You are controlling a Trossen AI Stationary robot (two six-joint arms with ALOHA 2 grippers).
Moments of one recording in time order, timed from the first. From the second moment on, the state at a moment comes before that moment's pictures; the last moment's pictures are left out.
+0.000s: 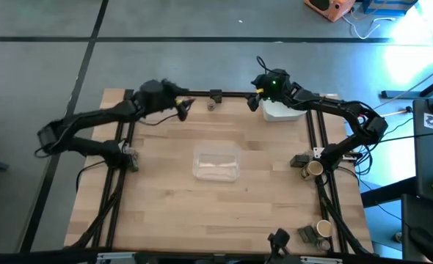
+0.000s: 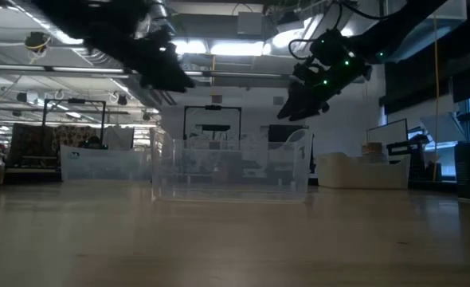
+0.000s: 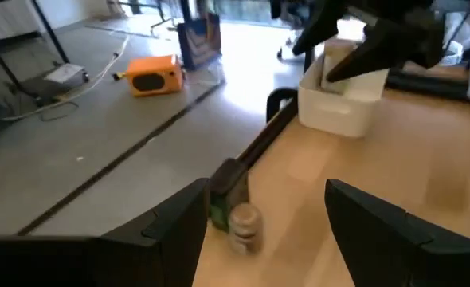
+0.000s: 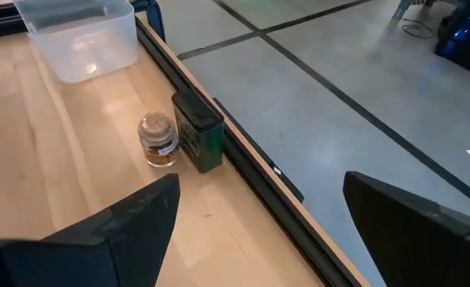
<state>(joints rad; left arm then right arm) 0.61 1.20 0.75 0.12 -0.03 0.10 -0.72 1.51 0.95 0.06 -0.10 -0.13</state>
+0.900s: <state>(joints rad) 0.76 1.87 1.33 -0.05 0.27 0.47 -0.69 1.51 0.95 -0.06 -0.09 -0.09</state>
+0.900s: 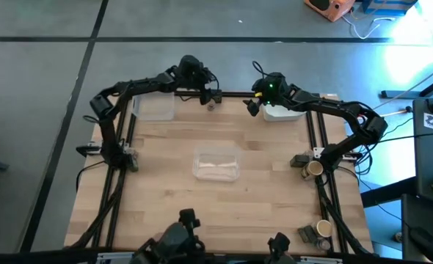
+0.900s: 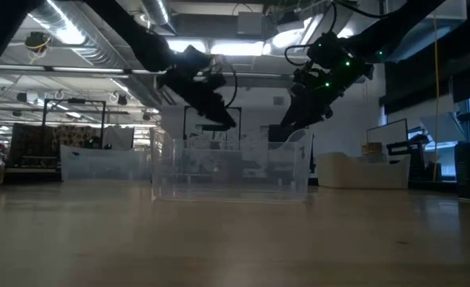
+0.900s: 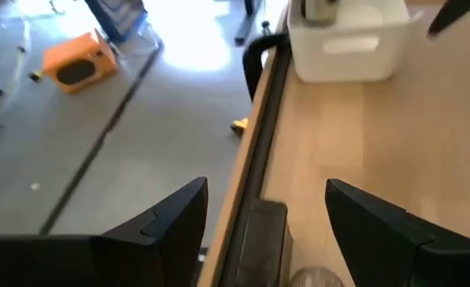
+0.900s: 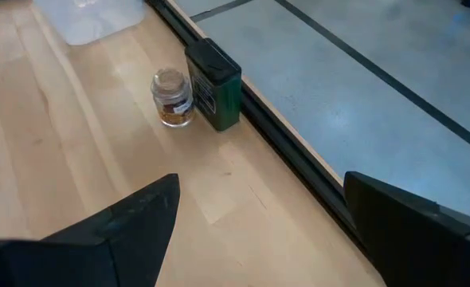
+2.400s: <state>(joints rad) 0.82 2.05 1.33 -0.02 0.41 0.48 -0.69 1.51 0.95 -0.06 -0.09 -0.09</state>
